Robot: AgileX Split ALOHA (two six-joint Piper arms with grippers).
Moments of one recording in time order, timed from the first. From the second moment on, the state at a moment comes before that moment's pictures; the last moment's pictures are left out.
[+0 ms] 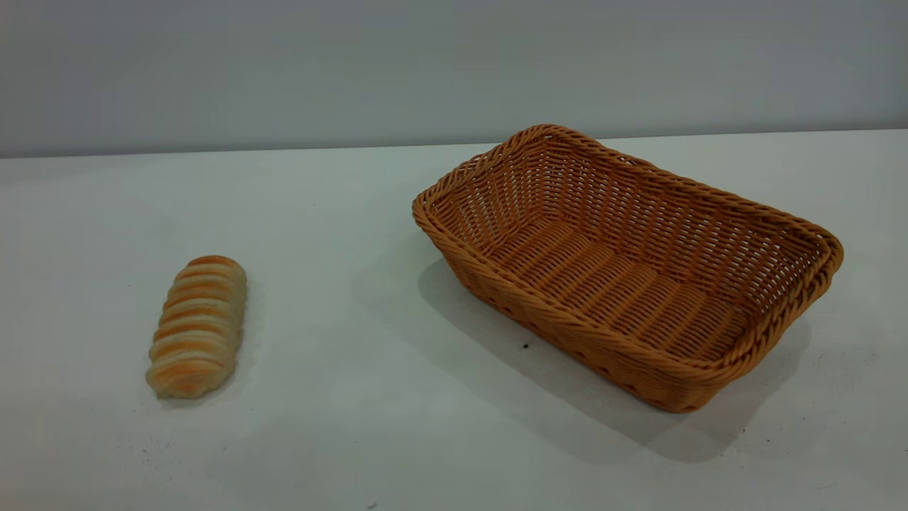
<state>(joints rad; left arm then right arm) 0.01 -0.02 -0.49 0.04 1.14 0.00 -0.08 0.09 -0.48 0.17 1.13 -0.20</state>
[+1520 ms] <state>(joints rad) 0.01 -0.02 -0.49 0.04 1.14 0.00 -0.07 0.09 -0.48 0.17 1.13 -0.20</state>
